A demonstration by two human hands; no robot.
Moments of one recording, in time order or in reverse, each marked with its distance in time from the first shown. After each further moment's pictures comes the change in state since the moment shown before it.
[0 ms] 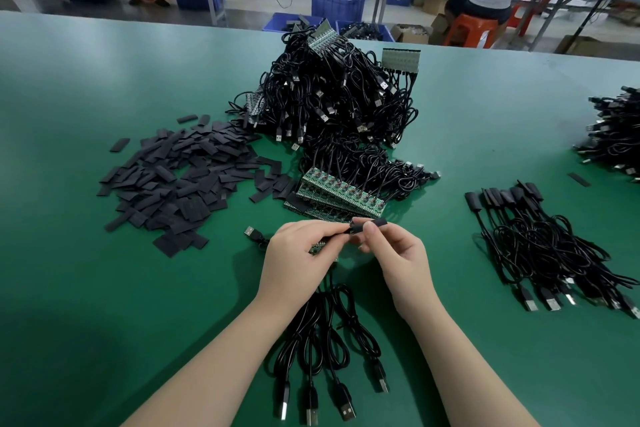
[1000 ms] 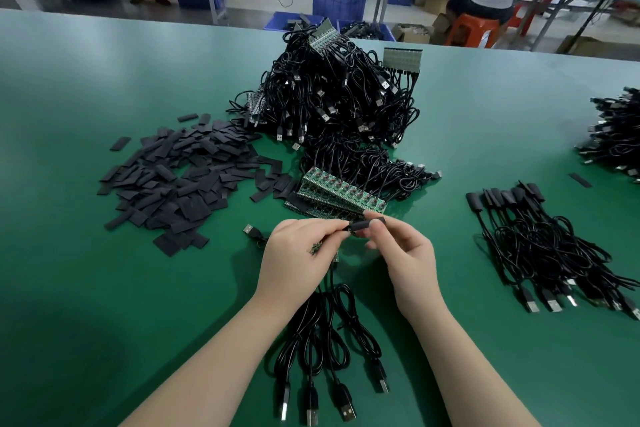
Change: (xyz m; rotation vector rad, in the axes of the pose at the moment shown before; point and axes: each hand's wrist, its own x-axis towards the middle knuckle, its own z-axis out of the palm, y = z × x) left_hand 0.002 -0.003 -0.001 0.115 0.006 0.076; right_hand 0.001 0.002 -0.002 0.096 0.076 0.007
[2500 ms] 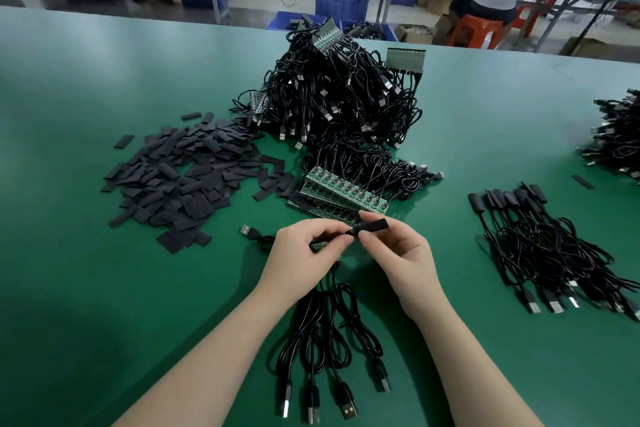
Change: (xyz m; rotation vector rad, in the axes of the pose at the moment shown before) left_hand 0.003 -0.004 -0.004 -0.285 -0.220 -0.286; right_hand 0.000 0.000 -0.005 -0.121 -0.137 -0.031
